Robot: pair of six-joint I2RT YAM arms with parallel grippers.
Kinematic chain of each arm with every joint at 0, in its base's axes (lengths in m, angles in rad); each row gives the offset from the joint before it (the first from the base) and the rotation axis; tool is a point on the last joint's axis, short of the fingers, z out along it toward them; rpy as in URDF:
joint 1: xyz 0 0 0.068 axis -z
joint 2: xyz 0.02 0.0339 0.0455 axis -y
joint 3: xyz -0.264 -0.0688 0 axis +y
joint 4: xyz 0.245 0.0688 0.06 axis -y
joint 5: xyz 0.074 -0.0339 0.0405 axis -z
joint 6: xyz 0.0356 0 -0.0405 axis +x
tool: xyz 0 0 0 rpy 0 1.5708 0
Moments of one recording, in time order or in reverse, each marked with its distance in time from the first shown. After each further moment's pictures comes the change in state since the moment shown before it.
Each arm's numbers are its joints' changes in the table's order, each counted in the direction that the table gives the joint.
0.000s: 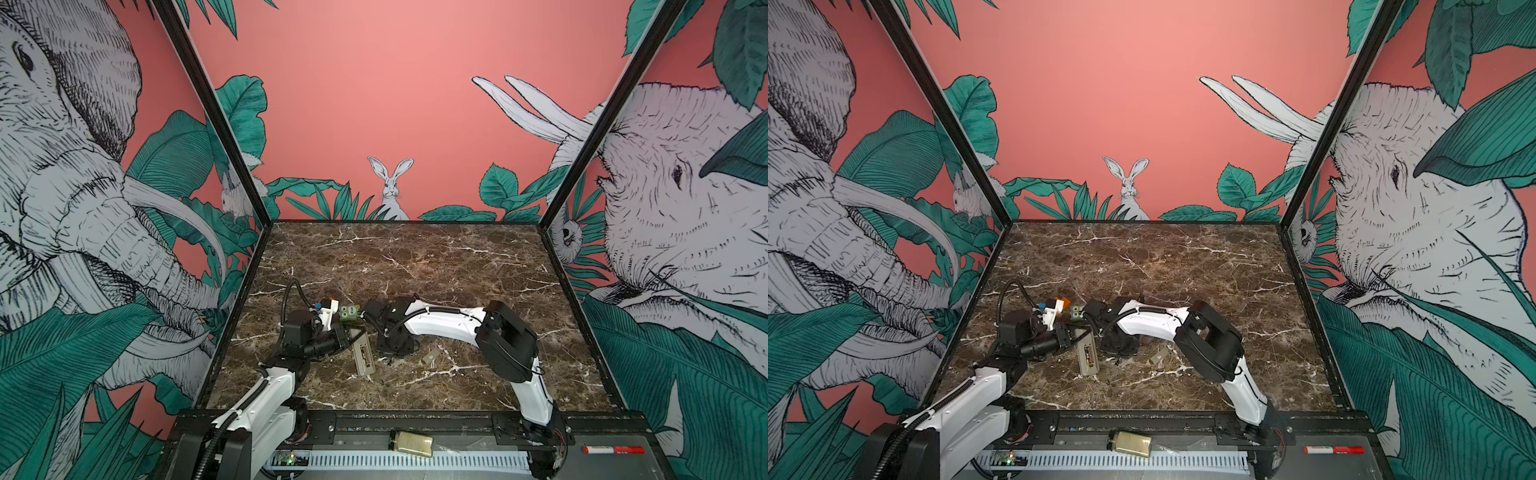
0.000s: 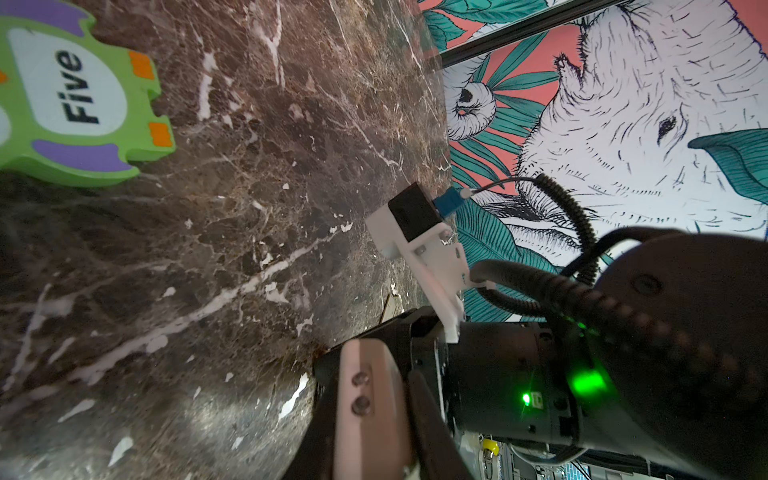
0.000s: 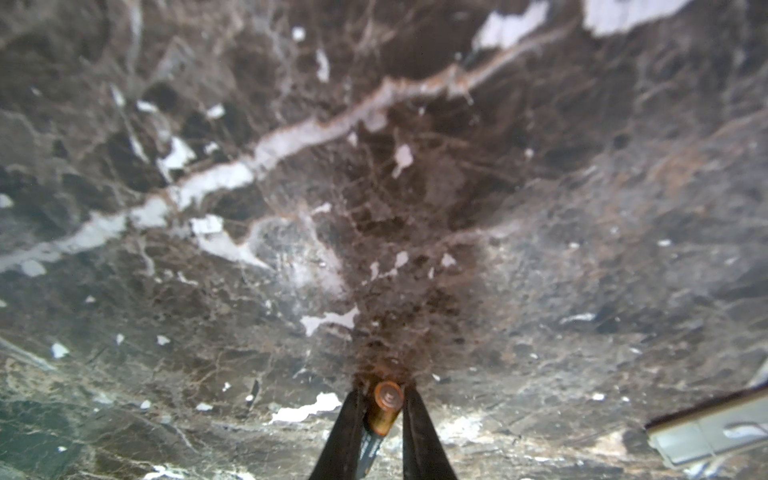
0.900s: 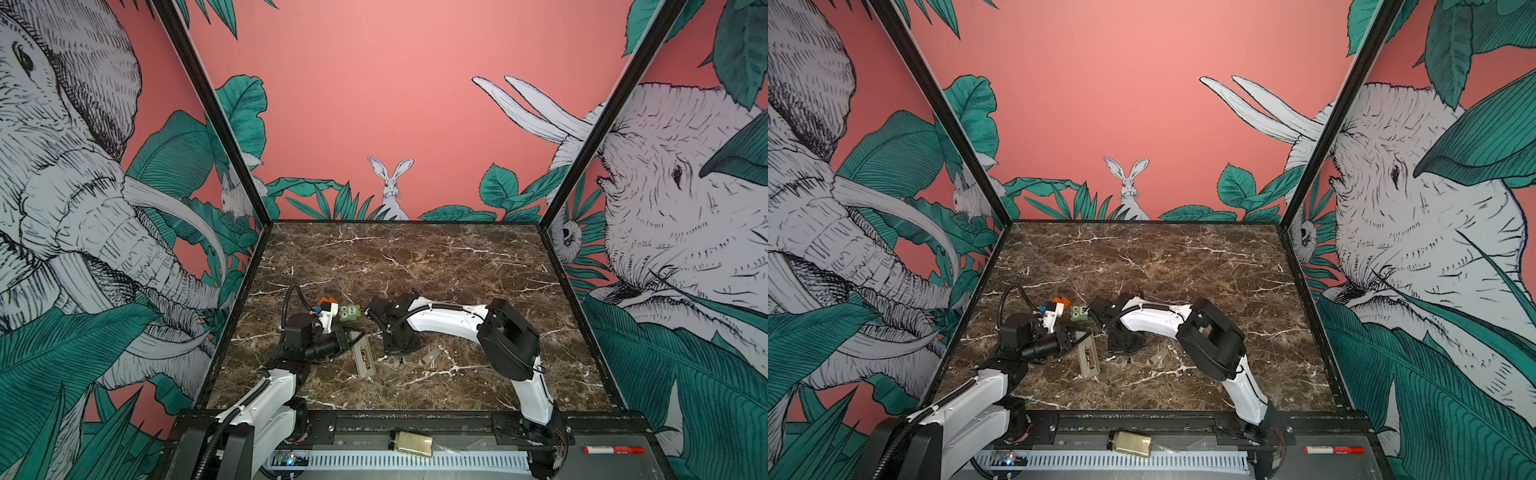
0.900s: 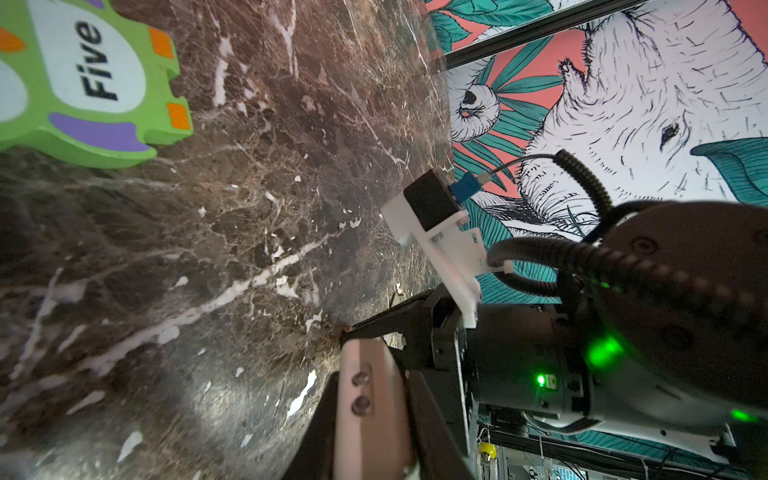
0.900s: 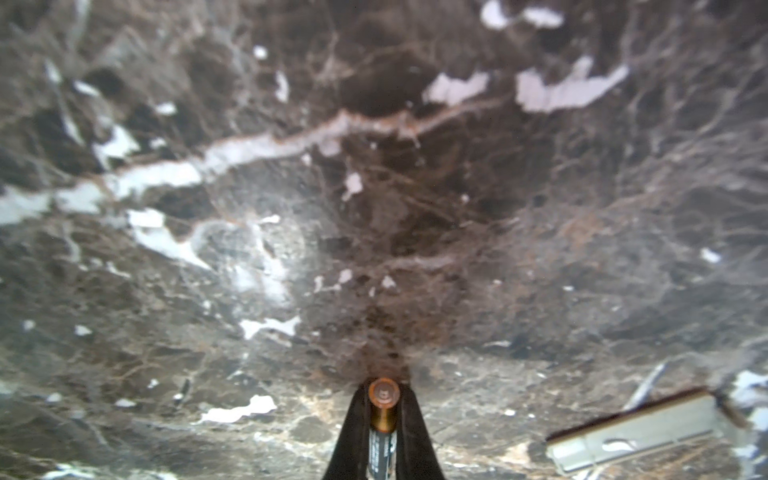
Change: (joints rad) left arm 0.016 -0.032 0.038 0.072 -0.011 -0.031; right arm 0.027 0.020 0.026 -0.075 0.055 -0.222
